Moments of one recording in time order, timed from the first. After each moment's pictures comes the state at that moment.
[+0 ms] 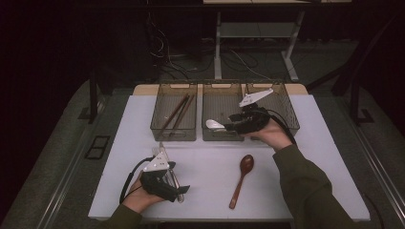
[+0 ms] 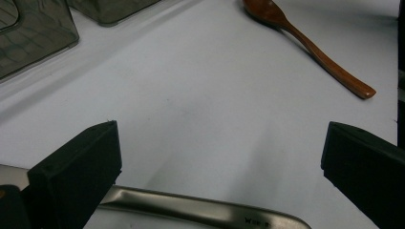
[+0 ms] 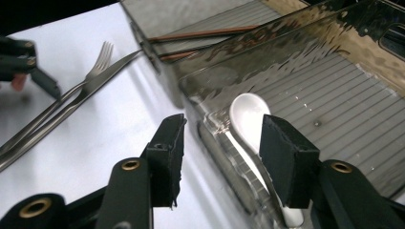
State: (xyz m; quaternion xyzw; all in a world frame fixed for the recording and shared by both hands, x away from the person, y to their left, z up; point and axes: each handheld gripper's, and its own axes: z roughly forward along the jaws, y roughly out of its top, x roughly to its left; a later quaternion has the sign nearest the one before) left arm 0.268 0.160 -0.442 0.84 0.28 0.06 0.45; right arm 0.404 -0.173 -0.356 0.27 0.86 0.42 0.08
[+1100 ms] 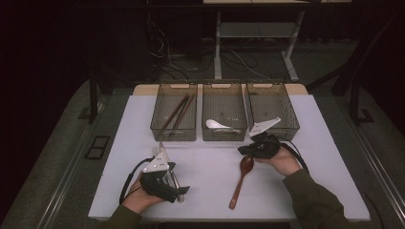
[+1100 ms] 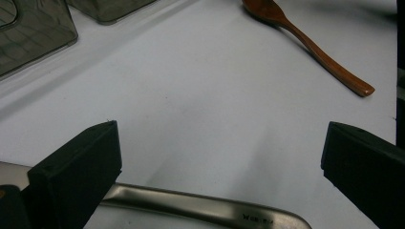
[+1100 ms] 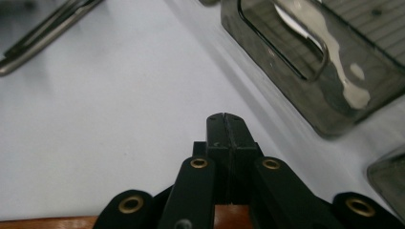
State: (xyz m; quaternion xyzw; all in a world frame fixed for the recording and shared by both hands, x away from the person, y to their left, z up) left arm 0.266 0.160 -0.442 0.84 0.28 0.06 0.46; right arm 0.355 -0.202 -0.414 0.27 0.89 0.37 0.05
